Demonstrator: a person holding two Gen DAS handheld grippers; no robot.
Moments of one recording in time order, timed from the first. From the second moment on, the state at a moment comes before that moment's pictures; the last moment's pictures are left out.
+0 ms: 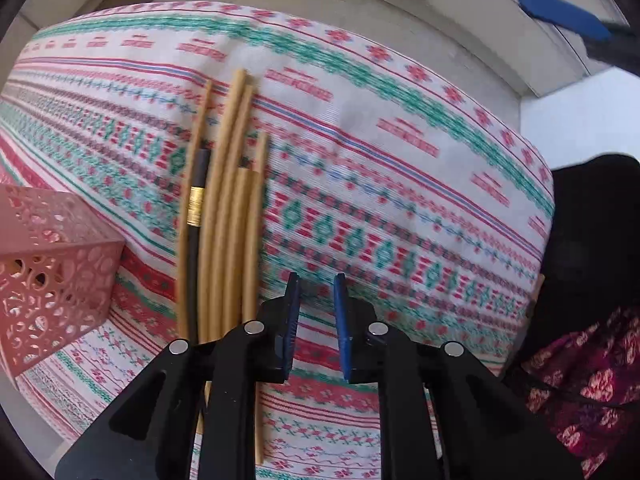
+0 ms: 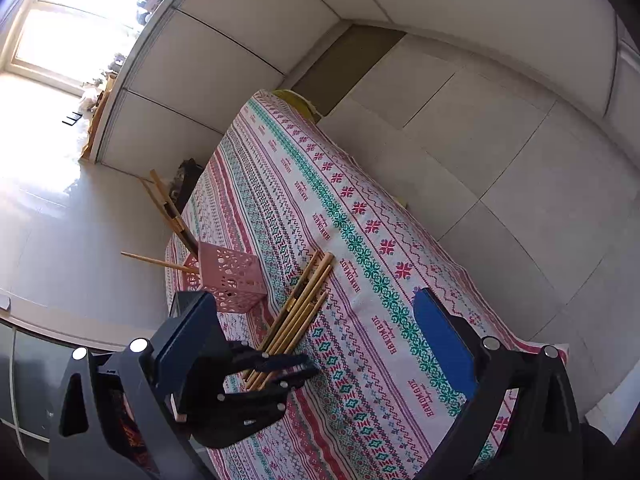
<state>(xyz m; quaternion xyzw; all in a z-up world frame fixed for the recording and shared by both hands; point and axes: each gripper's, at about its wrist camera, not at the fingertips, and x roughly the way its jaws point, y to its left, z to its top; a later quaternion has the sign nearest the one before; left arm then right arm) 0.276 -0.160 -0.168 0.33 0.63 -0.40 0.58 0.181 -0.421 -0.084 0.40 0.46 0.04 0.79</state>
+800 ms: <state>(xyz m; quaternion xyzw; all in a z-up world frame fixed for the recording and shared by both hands) 0.271 -0.185 -0.146 0.46 0.52 -0.35 0.63 0.181 -0.427 -0.087 0.41 0.47 0.04 0.78</state>
